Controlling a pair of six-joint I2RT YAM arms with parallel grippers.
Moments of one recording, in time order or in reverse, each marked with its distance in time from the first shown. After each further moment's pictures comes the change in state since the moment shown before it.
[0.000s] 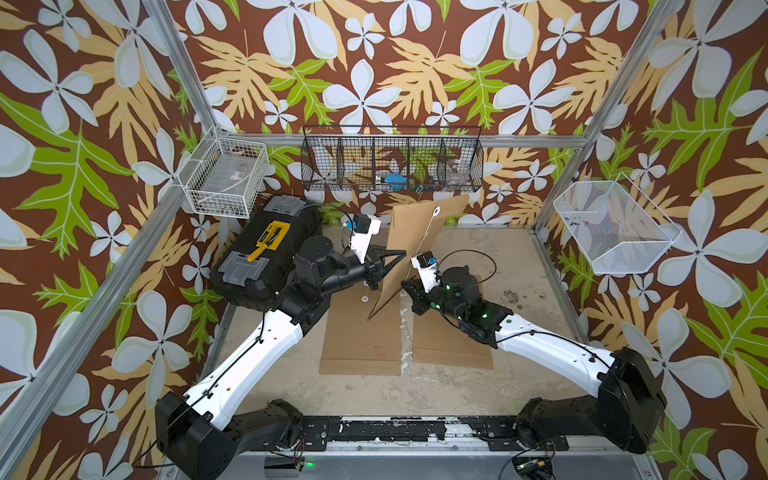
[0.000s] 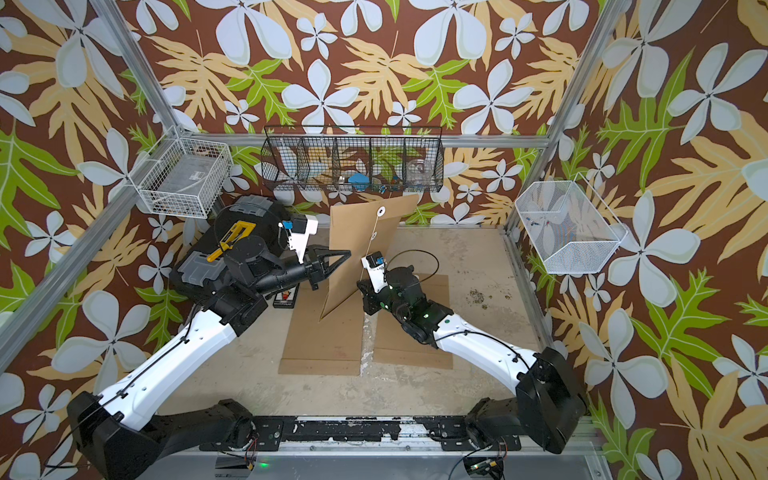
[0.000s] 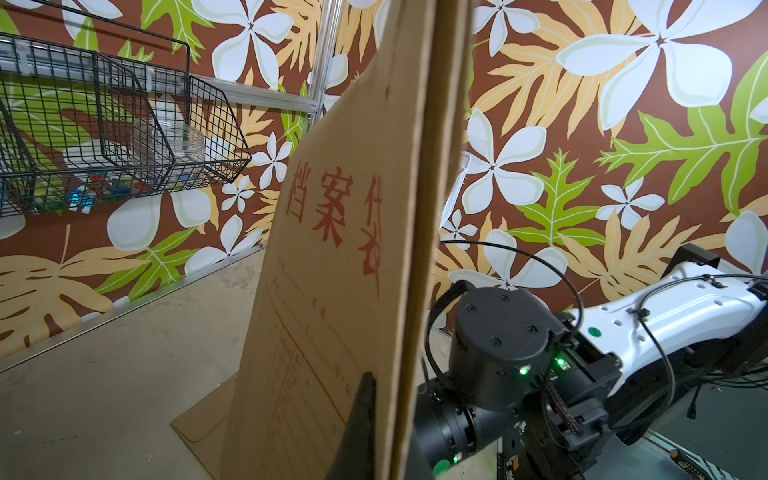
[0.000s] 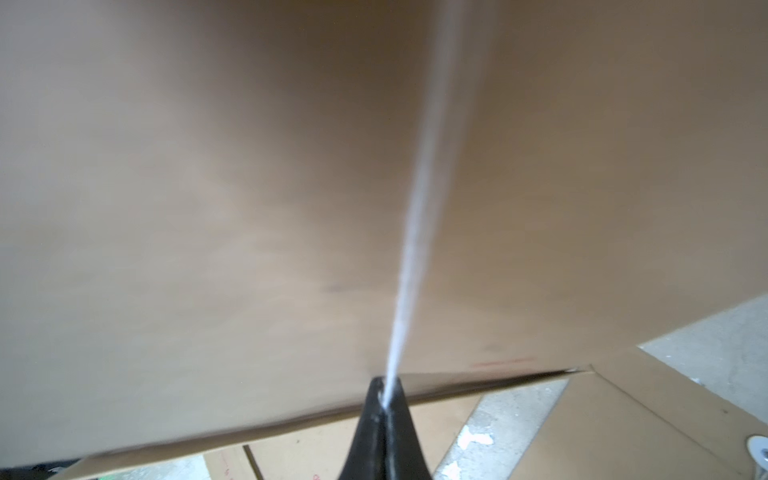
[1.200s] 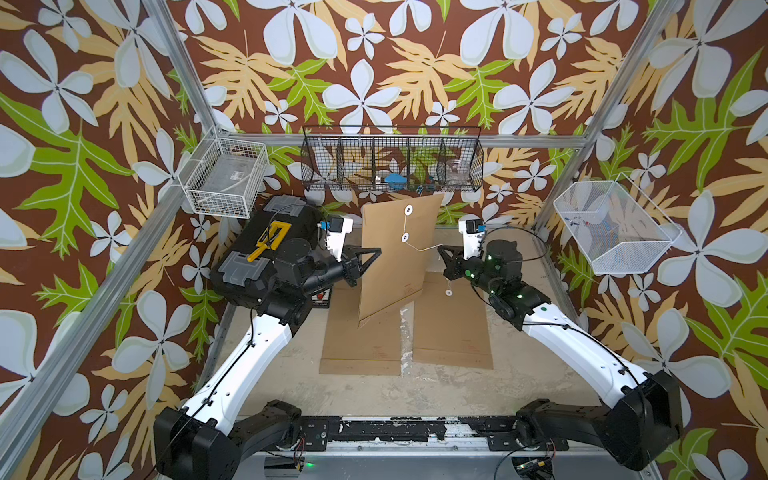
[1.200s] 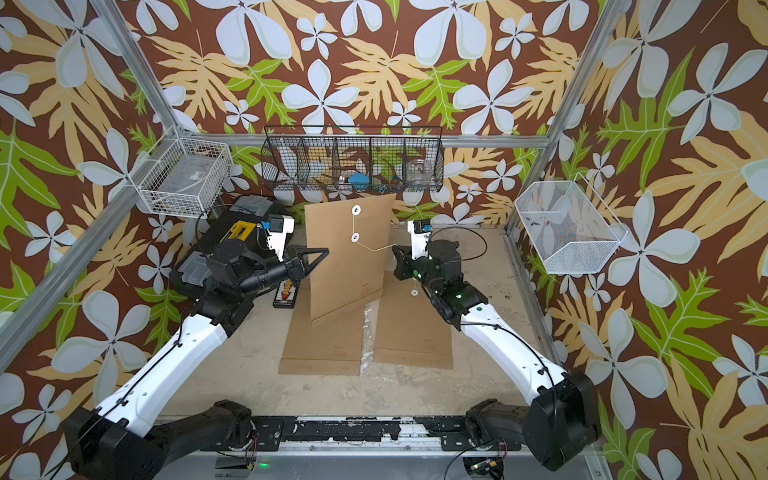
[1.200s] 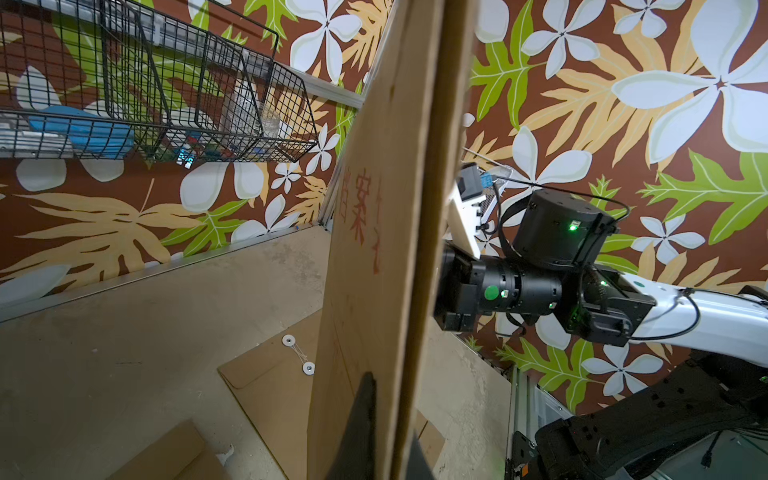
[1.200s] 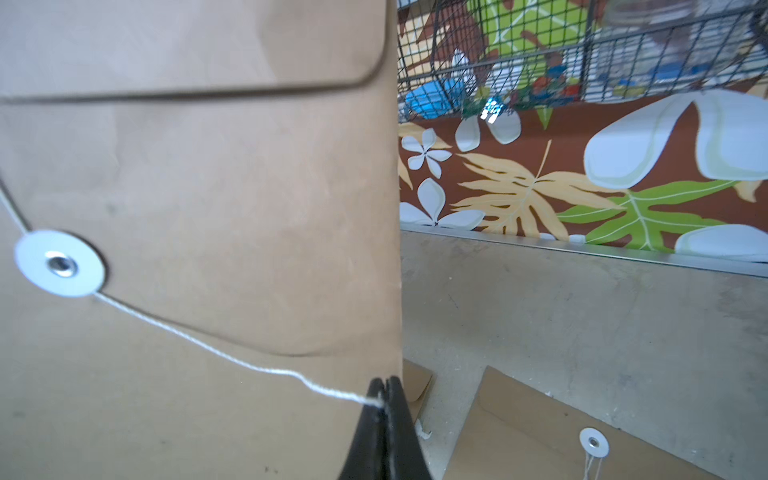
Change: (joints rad) left arm 0.190 -0.047 -0.113 0.016 0.073 -0.081; right arm -0.261 -0.100 0.124 -0.070 -0.018 0.098
